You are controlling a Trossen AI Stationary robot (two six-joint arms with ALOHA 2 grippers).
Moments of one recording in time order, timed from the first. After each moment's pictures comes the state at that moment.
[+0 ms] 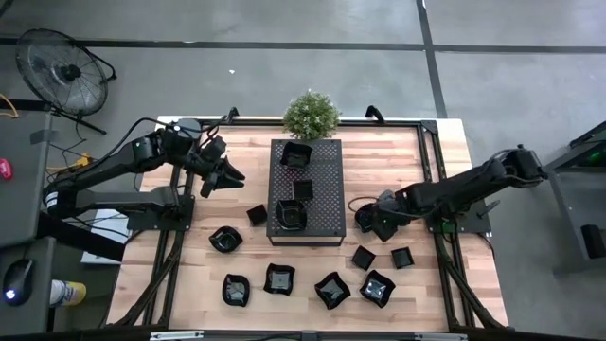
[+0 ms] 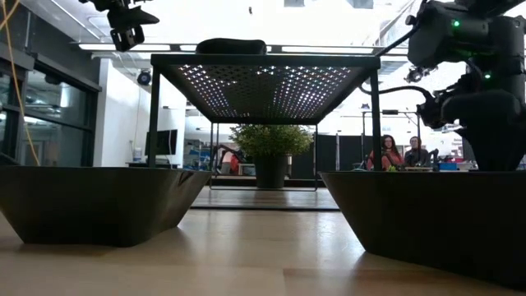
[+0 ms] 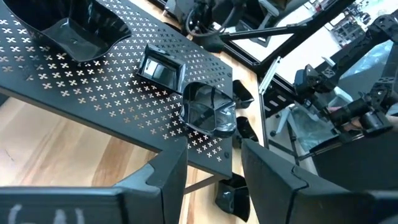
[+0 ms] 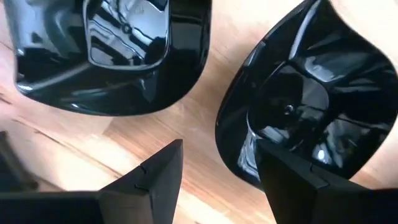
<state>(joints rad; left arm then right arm) 0.38 0.76 0.90 -0.64 0.53 -0.36 0.18 1.28 0.61 -0.82 0.01 1.10</state>
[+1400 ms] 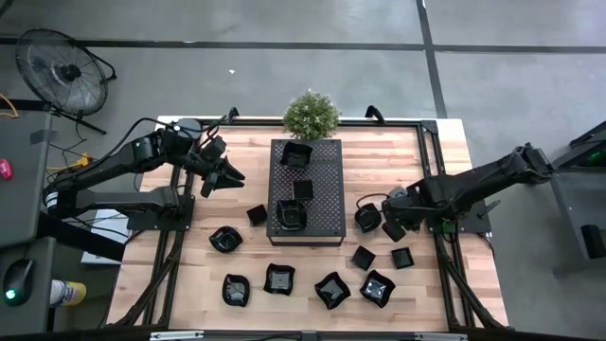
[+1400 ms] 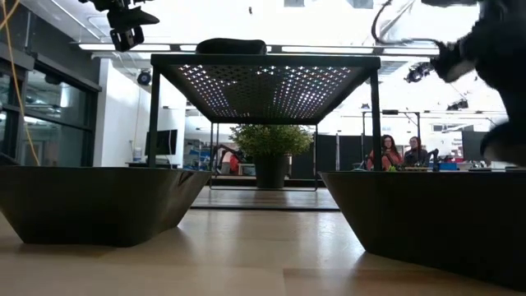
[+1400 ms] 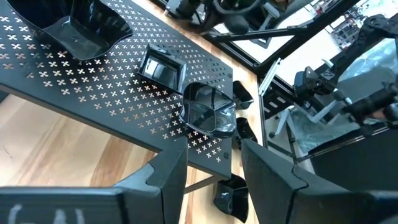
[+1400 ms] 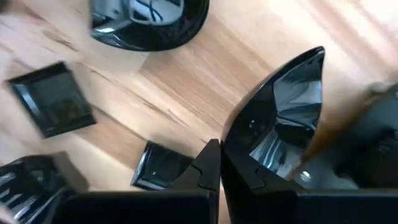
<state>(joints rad) 0.38 0.76 0.90 -0.64 0.53 -0.37 0.25 1.15 0.82 -1.18 -0.06 1.17</state>
